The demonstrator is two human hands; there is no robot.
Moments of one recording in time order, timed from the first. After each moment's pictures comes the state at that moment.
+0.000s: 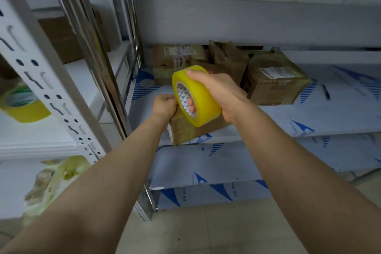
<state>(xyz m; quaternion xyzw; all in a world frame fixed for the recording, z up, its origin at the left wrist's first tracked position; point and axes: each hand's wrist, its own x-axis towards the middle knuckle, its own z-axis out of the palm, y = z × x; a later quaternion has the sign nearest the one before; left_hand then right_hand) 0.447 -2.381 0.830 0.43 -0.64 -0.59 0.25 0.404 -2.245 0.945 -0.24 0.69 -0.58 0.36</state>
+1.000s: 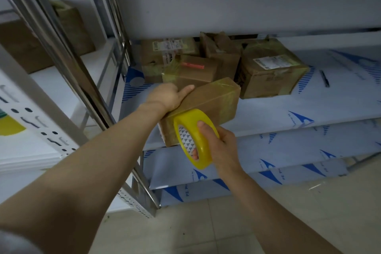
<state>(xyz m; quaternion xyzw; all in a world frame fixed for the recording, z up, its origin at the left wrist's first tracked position) 0.410 -2.395 0.855 0.35 -0.91 -0.21 0.01 0.422 -2.200 0.841 -0.13 0.62 -0.70 0.32</state>
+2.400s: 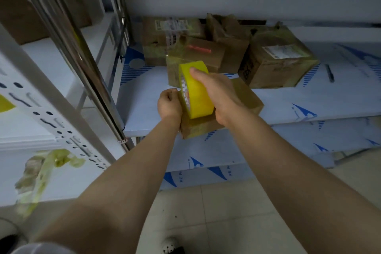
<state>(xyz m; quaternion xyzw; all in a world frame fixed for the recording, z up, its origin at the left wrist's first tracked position) 0.410 -2.367 0.766 0.50 -0.57 -0.57 0.32 0.378 -2.268 0.881 -0.19 0.72 -0.58 0.33</state>
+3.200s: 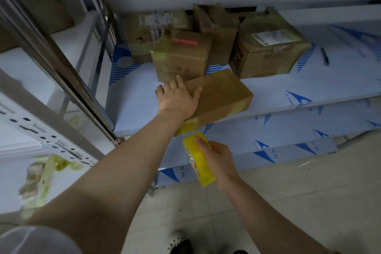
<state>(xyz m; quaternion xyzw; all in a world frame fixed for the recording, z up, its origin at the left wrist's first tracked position) 0.385 -2.349 0.782 0.38 -0.92 -0.08 0.01 0.419 -2.177 0.750 -0.09 0.77 -0.54 0.32</state>
